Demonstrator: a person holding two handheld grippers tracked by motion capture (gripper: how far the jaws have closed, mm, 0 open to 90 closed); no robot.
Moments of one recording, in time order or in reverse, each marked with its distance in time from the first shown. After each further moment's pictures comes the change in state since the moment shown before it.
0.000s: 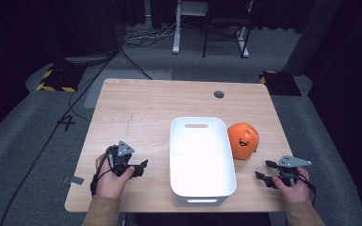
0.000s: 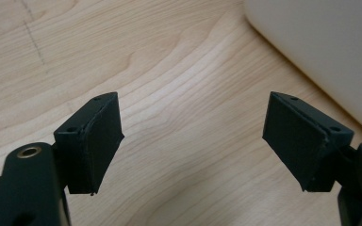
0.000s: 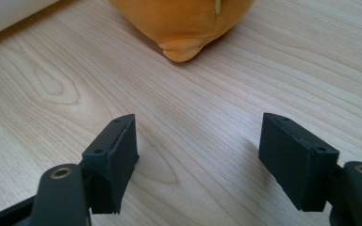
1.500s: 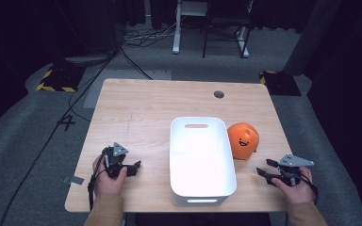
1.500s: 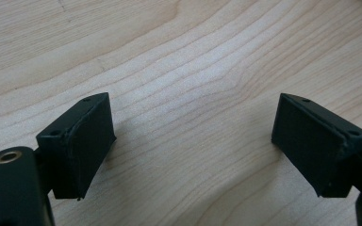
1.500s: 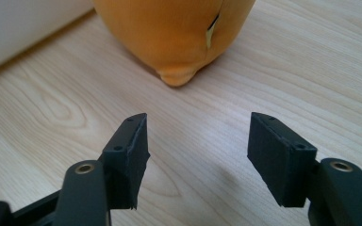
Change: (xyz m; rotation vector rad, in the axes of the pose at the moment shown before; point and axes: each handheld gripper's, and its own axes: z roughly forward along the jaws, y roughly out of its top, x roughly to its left) left arm 0.032 -0.026 0.031 0.036 0.029 0.005; right arm 0.008 0.014 -0.013 -0.022 -0.055 0.023
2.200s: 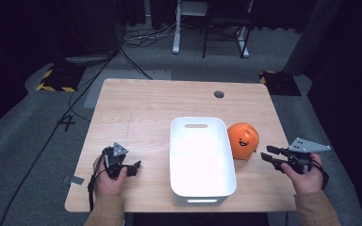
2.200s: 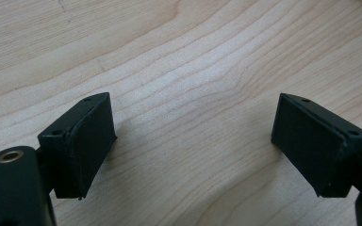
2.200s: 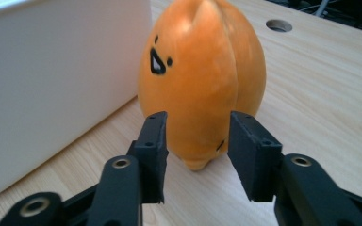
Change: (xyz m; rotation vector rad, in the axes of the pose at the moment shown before) left arm 0.000 0.000 -0.001 0.008 -0.007 0.001; right arm -0.003 0.066 -0.037 -0.118 0.098 -0.058
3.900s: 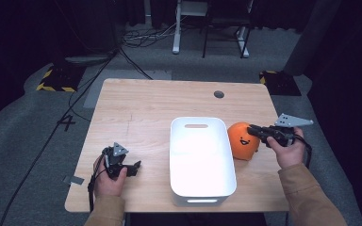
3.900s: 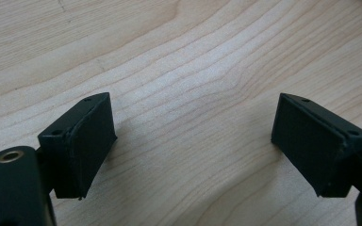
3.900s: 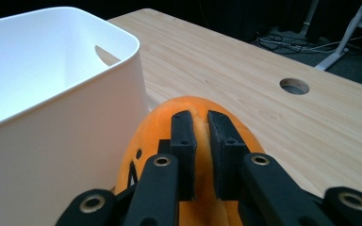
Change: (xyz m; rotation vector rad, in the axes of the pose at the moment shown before) left arm -0.001 -0.001 0.001 -0.011 0.009 -0.001; right arm -0.023 0.052 0.050 -0.119 0.088 -0.010
